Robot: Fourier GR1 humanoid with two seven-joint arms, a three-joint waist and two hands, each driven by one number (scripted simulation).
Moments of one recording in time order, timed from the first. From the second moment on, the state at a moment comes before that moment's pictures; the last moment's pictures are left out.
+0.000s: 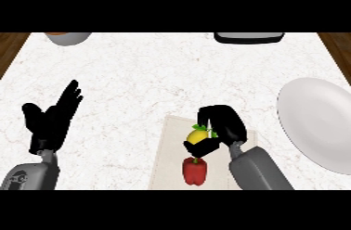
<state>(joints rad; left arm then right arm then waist) -0.13 0.24 0.06 -1.42 0.06 0.03 0.17 -0.33 -0.05 0.37 -1.25 0.85 0.05 0.24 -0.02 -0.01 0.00</state>
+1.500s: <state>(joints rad) -0.16 0.22 0.07 -1.41 0.04 0.01 0.16 -0.09 -0.33 -0.21 -1.72 0.82 -0.24 0.36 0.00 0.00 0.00</state>
